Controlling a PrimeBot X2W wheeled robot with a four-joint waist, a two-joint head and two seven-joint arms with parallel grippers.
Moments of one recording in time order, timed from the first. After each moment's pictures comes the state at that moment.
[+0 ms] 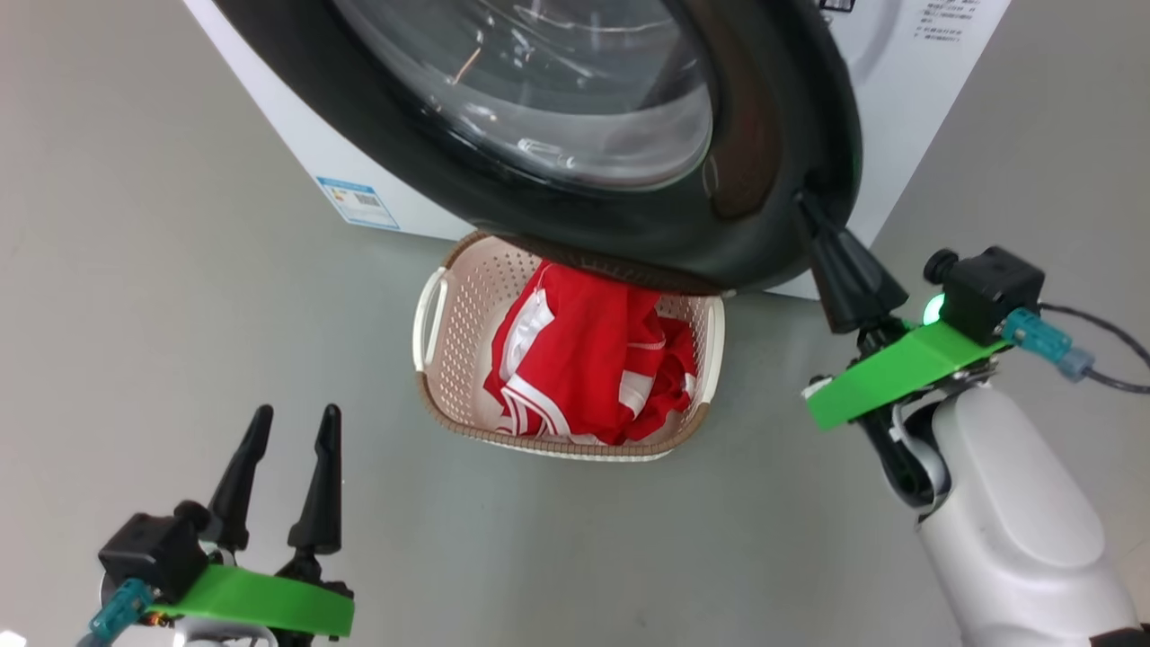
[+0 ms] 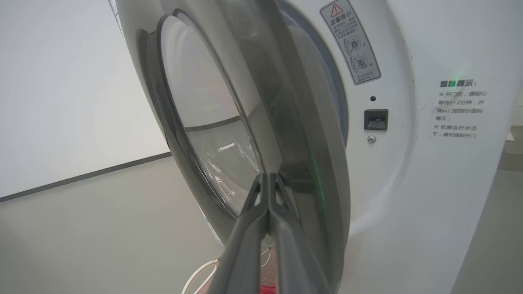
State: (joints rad) left arm -0.14 0.13 -0.17 0.17 -0.43 -0.13 -0.25; right arm -0.56 -0.16 0.23 0.35 0.36 0.13 -0.26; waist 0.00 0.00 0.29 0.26
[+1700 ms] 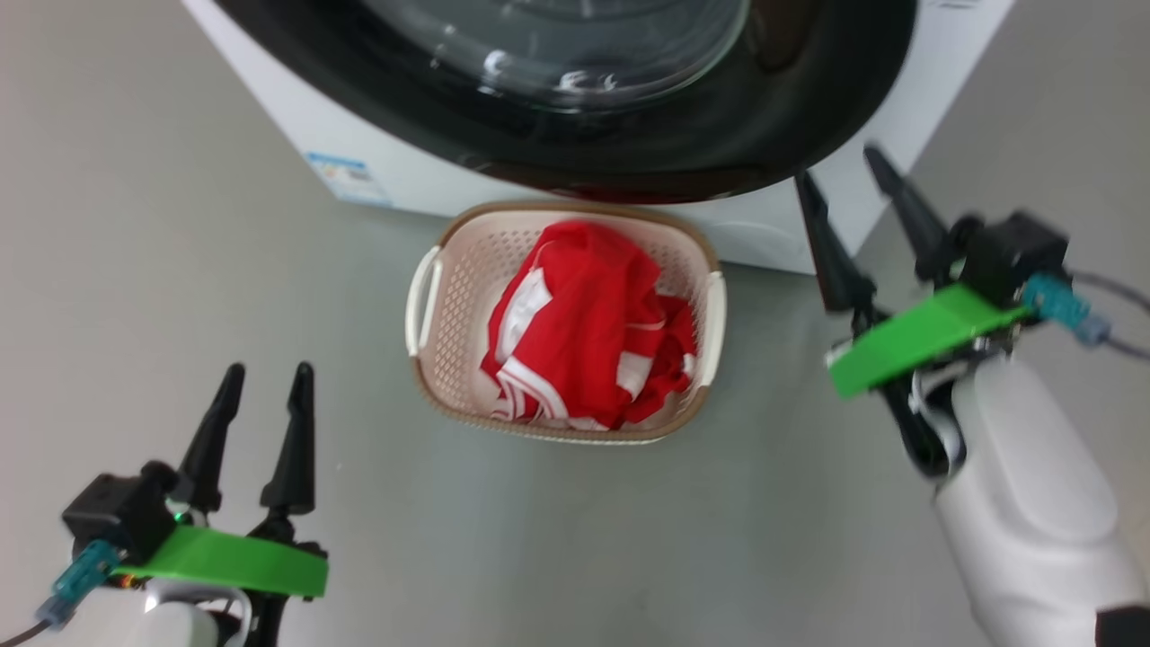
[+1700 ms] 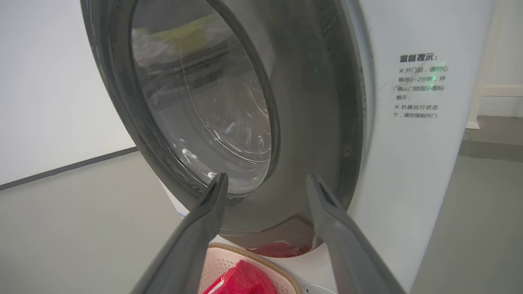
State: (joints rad) left arm -0.23 0.16 -0.18 0.19 -0.47 -0.13 -0.25; right arm -0.63 -0.16 0.16 0.43 0.30 0.13 -0.26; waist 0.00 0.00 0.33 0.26
